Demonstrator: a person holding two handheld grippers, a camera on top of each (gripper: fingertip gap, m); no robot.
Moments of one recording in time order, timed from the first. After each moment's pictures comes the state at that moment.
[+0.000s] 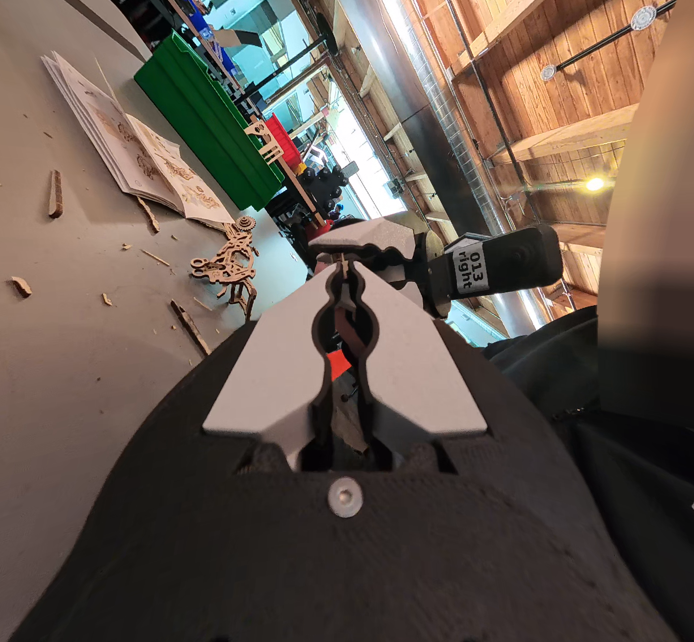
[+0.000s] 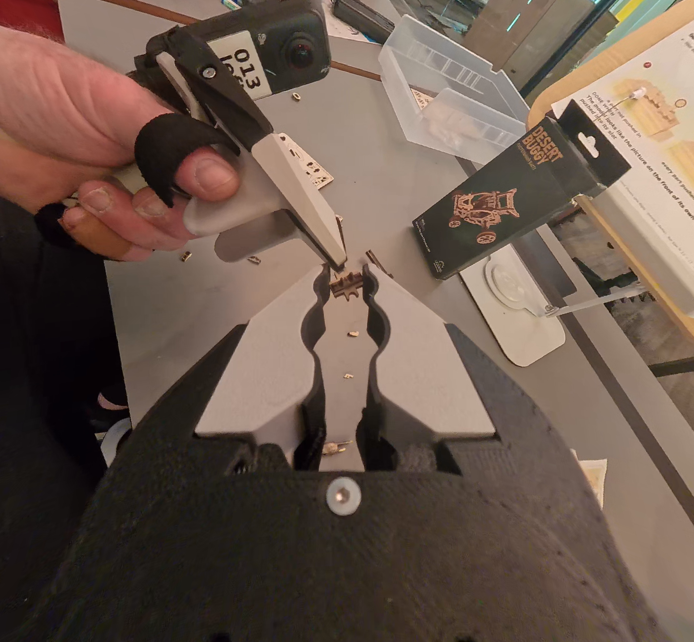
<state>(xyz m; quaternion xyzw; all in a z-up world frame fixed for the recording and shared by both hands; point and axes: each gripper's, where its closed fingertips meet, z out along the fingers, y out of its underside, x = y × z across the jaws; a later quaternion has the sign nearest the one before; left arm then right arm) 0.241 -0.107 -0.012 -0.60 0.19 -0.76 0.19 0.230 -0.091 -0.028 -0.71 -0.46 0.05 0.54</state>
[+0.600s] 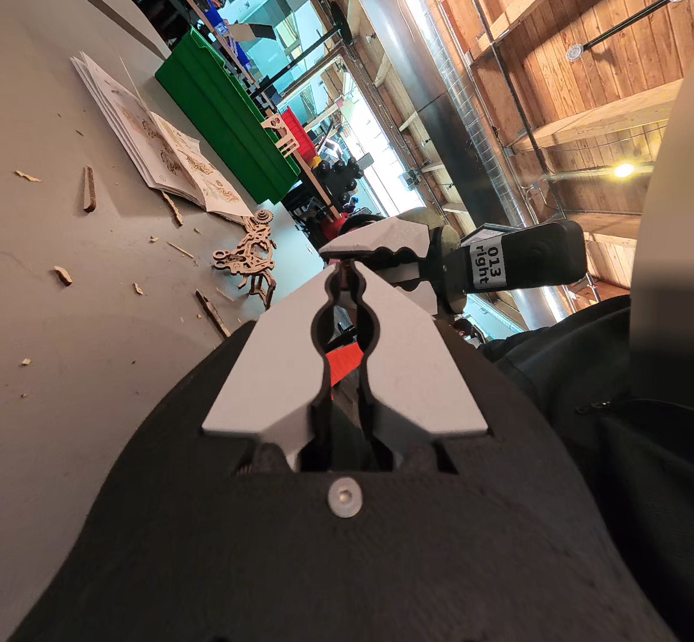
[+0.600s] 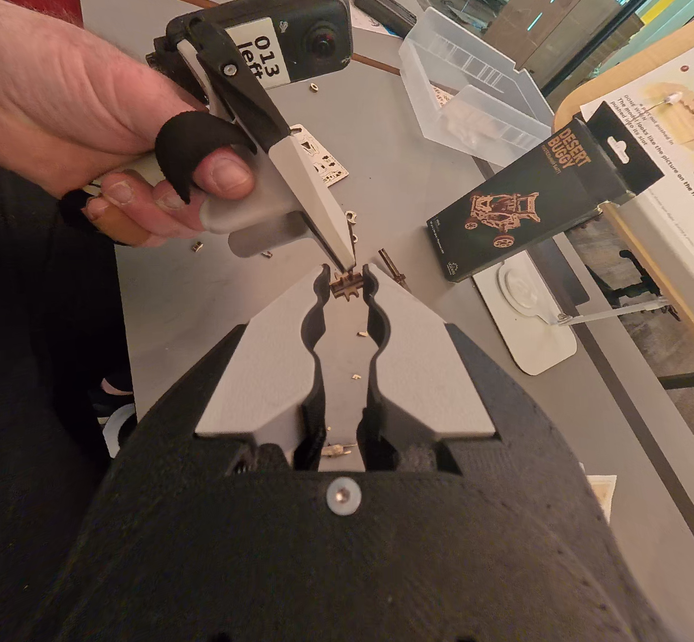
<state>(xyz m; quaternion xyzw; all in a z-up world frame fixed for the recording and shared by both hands) 0.238 -0.105 -0.024 -0.61 0.20 -0.74 0.20 0.223 -0.095 -0.037 -0.70 -0.48 0.05 0.52</state>
